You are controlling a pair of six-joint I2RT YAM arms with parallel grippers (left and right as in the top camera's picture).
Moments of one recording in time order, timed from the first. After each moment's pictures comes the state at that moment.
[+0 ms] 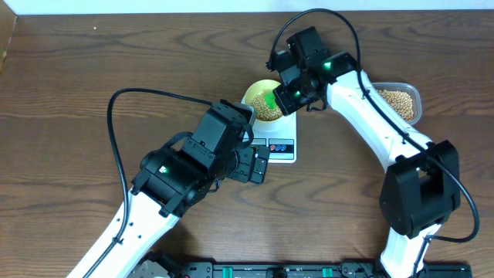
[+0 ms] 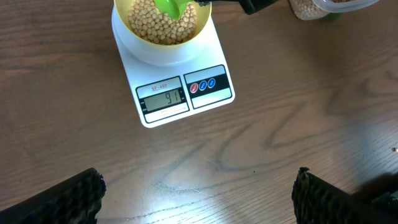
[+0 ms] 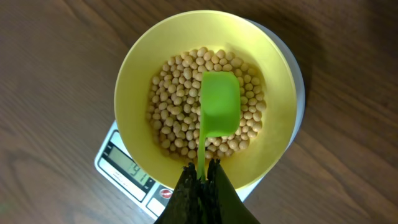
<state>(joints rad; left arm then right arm) -0.64 1.19 1.21 -0.99 0.04 -0.33 0.44 1.97 1.67 -0.86 -0.28 -0.08</state>
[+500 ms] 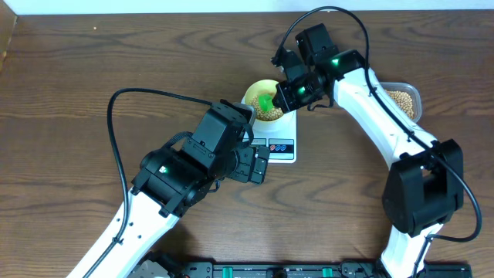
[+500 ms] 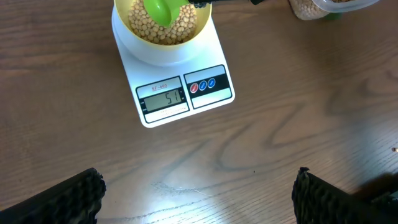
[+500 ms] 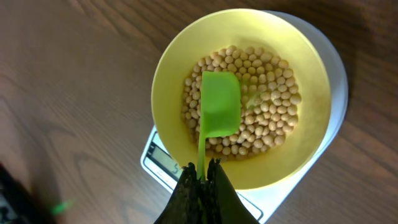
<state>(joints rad) -0.64 1.19 1.21 -0.99 0.04 -0.33 0.40 1.97 1.66 -0.87 -0.44 0.03</state>
